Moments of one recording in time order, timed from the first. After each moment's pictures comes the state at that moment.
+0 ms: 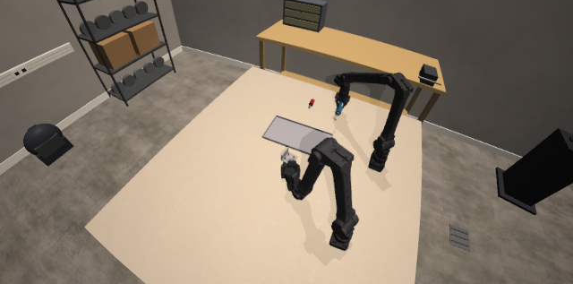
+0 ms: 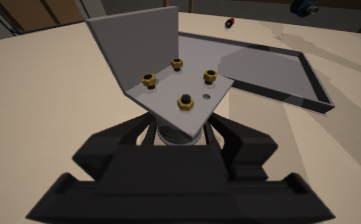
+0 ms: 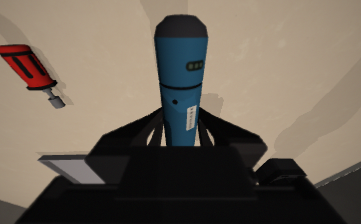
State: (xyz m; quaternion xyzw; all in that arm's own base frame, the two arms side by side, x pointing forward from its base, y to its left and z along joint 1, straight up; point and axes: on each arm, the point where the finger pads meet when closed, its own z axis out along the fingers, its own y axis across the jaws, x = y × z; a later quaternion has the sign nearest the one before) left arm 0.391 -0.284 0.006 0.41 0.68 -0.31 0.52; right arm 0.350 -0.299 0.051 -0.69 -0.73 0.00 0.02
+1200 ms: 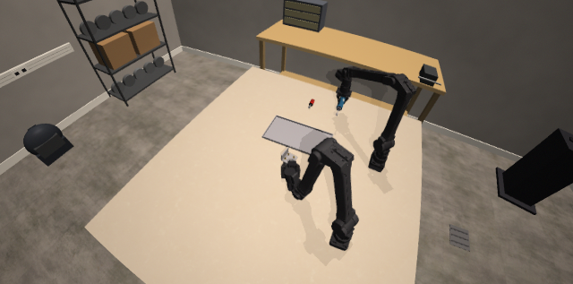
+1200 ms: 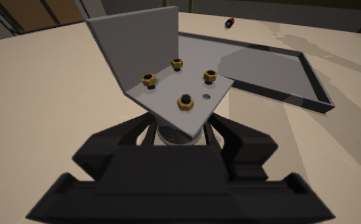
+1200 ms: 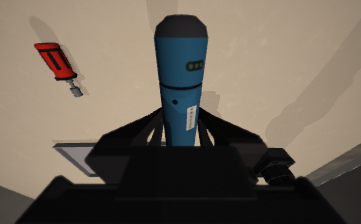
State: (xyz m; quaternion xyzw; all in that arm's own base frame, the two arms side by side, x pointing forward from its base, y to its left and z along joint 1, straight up) left arm 0.391 -0.284 0.006 0.41 0.68 -0.31 0.52; right arm 0.351 -0.300 0.093 -0.69 -0.73 0.00 0.02
